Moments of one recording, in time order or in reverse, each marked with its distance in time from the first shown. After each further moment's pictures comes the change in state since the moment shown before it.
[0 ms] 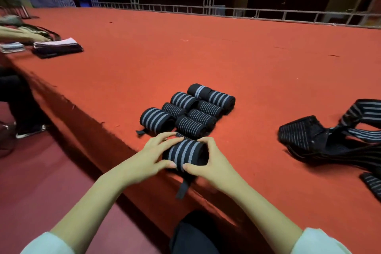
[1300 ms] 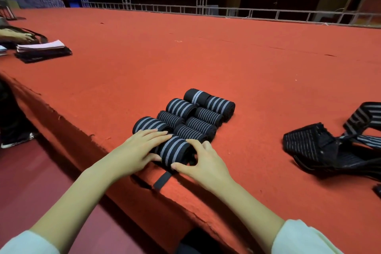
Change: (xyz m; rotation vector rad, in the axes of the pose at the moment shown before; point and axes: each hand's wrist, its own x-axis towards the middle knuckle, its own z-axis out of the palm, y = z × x) left_hand 0.039 -0.056 -0.035 0.395 -0.001 0.109; right_hand 0.054 0.006 0.016 -0.296 0.052 0.095
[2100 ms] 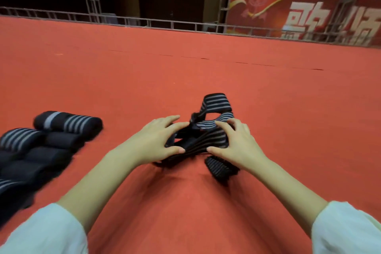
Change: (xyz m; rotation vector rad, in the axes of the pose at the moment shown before) left_hand 0.203 0.321 0.024 -0.028 -0.129 0.394; right_hand -0.168 0.204 -0.275 -0.397 0.366 0.388
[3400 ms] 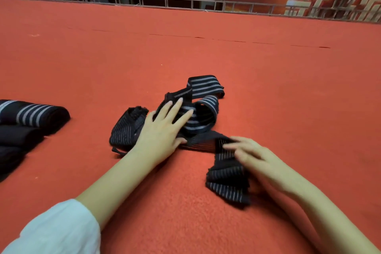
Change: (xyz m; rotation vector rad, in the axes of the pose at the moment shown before) left_hand 0.075 0.027 0.086 0.345 0.302 -0.057; right_hand -0.032 0.094 0.010 0.712 -0.235 -0.021
